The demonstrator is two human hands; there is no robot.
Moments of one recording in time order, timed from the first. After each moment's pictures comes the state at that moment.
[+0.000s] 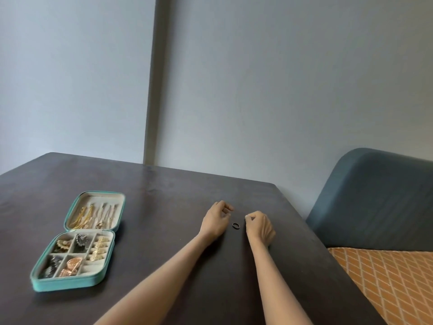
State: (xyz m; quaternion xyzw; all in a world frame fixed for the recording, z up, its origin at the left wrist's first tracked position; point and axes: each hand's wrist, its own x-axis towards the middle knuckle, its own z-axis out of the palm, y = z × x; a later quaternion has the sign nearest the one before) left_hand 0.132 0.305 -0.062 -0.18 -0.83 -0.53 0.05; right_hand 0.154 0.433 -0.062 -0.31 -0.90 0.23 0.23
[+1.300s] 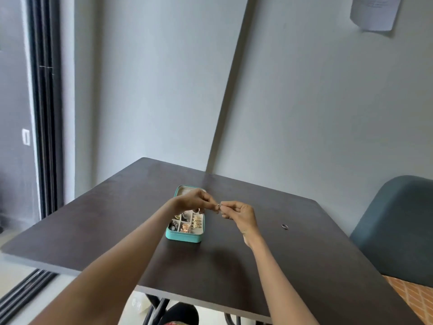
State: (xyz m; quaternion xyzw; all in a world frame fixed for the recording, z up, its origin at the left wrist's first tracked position) left_hand 0.203 0.037 0.010 -0.24 -0.81 -0.52 -0.11; right_hand 0.238 0.221 -0.012 0.10 -0.76 0.64 0.10
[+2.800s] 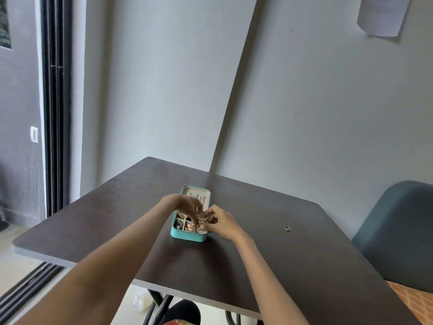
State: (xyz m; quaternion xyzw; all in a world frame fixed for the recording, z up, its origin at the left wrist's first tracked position) left_hand 0.195 0.017 0.006 -0.18 -0.95 -0.16 -0.17; right_hand 0.243 0.181 -0.019 0.18 -0.91 0.37 -0.02
